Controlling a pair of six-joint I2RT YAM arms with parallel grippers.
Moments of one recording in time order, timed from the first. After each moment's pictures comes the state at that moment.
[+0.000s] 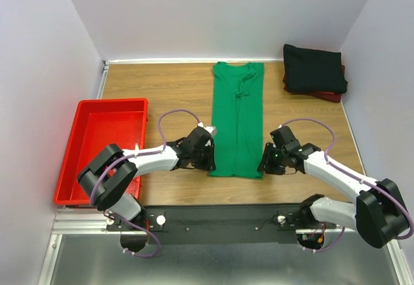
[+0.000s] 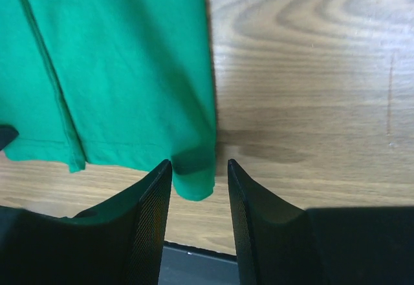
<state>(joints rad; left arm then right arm) -0.82 1.52 0.70 -0.09 0.15 -0.62 0.49 1.15 0.55 -0.52 -0.07 0.73</state>
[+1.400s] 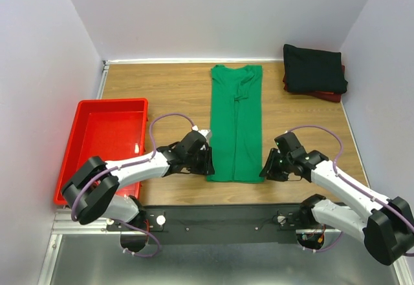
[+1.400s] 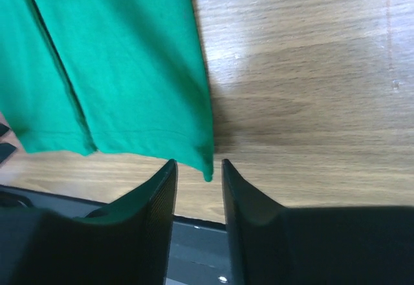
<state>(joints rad) -0.85 1.37 0.64 -0.17 0.15 -0.68 0.50 0.99 0.50 -0.61 -0.09 0.82</state>
